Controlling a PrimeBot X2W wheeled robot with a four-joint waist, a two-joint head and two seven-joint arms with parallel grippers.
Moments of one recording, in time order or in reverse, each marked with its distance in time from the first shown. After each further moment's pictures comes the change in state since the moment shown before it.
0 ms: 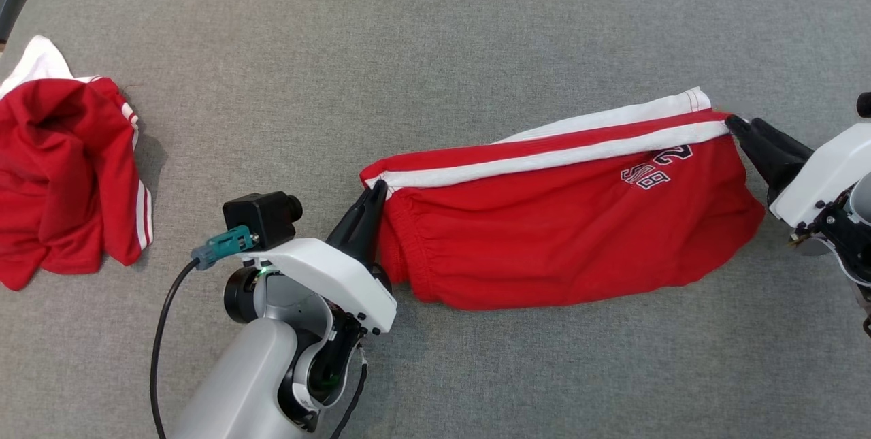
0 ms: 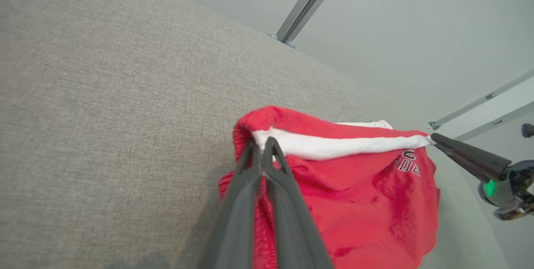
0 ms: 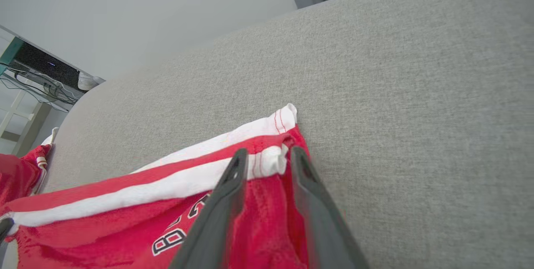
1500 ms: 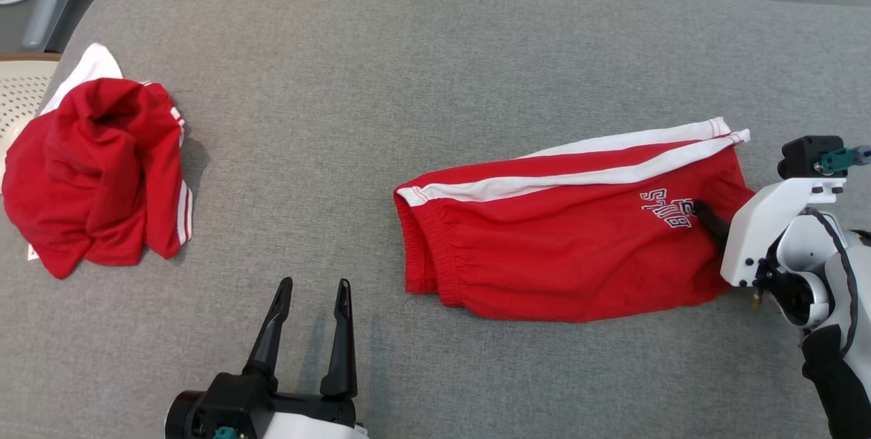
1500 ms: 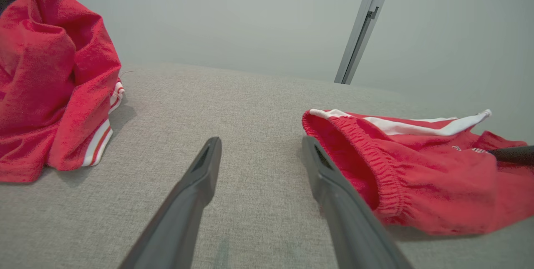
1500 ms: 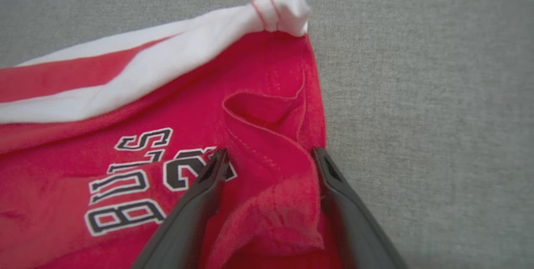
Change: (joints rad) left arm 0.429 -0.060 0.166 -0.176 0.549 0.016 -0.346; right arm 0.071 0.248 -0.255 0.194 -0.647 0.000 0.173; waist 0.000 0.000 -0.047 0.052
